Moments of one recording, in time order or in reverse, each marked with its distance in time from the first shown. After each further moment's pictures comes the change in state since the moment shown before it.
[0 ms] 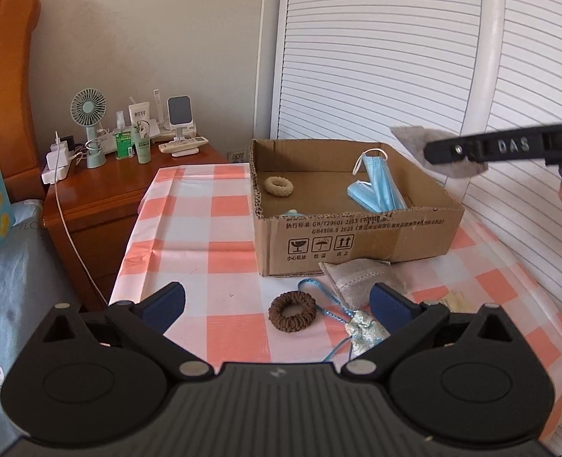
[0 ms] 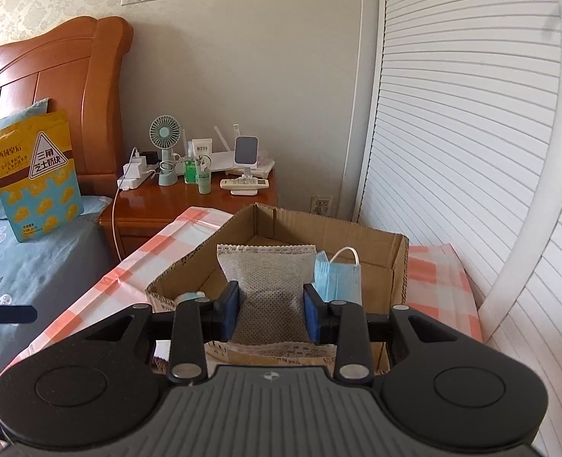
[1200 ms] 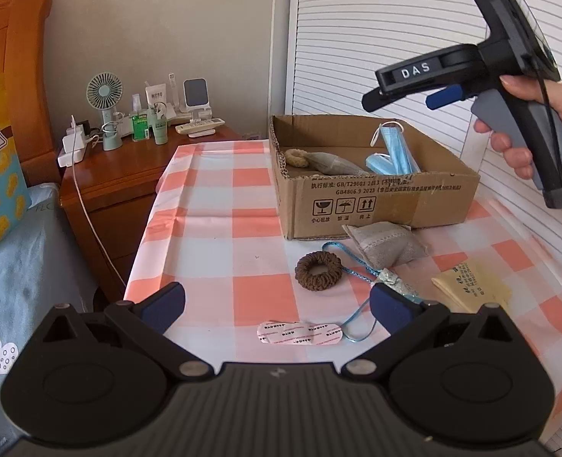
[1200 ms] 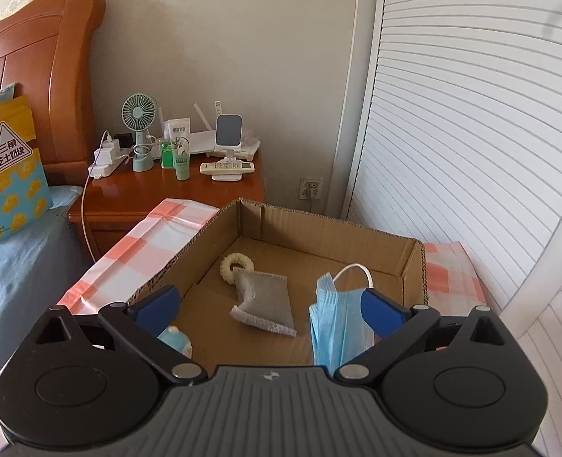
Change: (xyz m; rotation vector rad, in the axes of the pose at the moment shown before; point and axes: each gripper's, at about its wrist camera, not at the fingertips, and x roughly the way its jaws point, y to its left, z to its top) left arm -0.011 0.009 -0.027 0.011 0.035 0.038; right arm 0.067 -0.002 0.026 0.014 0.095 -0.061
